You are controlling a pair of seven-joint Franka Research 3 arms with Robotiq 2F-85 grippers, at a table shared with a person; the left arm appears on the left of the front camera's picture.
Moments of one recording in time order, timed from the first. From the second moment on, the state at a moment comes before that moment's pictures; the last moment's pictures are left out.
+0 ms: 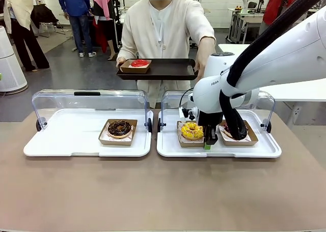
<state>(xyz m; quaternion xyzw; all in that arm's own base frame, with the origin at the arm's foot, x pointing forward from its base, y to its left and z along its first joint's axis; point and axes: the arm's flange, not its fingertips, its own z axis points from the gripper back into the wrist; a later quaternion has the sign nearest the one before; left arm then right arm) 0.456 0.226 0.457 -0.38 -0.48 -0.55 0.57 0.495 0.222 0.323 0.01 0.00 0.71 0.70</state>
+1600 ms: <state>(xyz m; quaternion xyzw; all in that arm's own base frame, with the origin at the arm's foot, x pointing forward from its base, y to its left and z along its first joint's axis) 0.456 0.226 0.457 -0.38 -0.48 -0.55 0.57 0.335 0.243 0.487 -0.01 0.03 0.73 0.68</state>
